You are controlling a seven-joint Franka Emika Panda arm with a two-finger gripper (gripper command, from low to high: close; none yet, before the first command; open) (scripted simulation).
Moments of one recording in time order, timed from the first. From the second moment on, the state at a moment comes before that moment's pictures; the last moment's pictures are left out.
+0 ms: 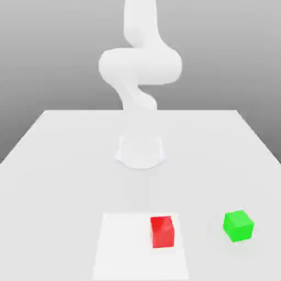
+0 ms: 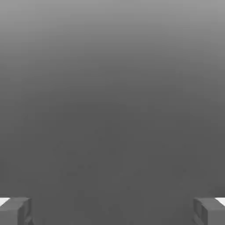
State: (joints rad) arm 0.01 -0.71 0.00 -2.35 0.01 2.35 0.79
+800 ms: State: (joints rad) arm 0.10 0.17 0.03 -2.72 -0.02 2.89 0.82
